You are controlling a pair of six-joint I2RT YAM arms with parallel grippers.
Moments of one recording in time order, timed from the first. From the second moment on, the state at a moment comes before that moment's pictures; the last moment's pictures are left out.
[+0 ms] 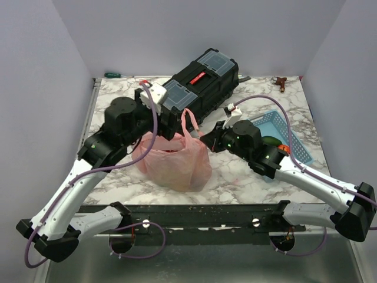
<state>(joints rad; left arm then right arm) -0.62 1.00 1.36 -0.55 0.06 0.02 0.87 1.14 0.92 -0.09 0.11 0.56</state>
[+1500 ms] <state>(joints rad) -0.88 0.91 0.94 -0.22 -0.83 0.22 0.87 1.14 0.94 -0.12 0.14 0.60</state>
